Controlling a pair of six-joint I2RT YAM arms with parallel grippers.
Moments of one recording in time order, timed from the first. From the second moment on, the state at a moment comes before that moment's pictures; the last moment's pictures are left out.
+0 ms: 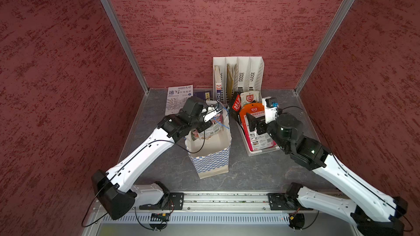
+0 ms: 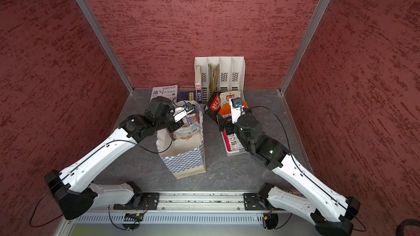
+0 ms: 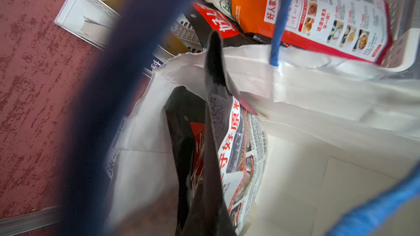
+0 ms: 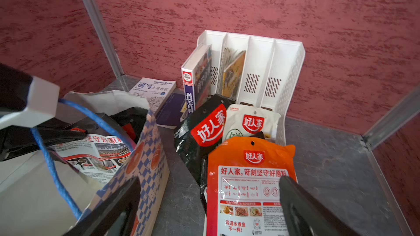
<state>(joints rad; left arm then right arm) -0.65 1.30 1.31 -0.71 -0.12 0.54 0.77 0.94 1.09 -0.44 0.46 0.16</state>
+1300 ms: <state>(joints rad) -0.67 1.21 1.22 -0.49 -0.30 0.43 0.54 1.48 1.09 -0.46 0.25 0.38</state>
